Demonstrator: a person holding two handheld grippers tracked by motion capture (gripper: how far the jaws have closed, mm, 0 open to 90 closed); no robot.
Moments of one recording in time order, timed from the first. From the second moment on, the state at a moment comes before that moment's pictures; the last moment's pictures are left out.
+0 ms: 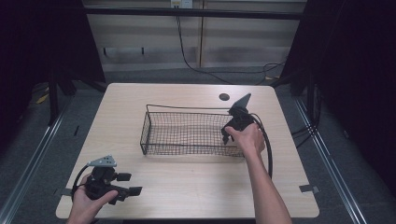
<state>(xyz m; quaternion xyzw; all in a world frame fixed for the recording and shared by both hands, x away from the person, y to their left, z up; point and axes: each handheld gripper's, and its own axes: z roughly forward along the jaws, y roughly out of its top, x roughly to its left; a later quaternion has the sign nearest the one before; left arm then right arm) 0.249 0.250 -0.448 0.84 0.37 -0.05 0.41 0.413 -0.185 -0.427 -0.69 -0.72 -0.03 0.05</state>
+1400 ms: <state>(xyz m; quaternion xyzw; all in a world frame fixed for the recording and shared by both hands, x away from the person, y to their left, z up) 0.249 0.250 -0.449 0.83 0.37 -0.05 0.41 0.412 -0.188 -0.432 -0.68 -0.72 -0.05 0.08</state>
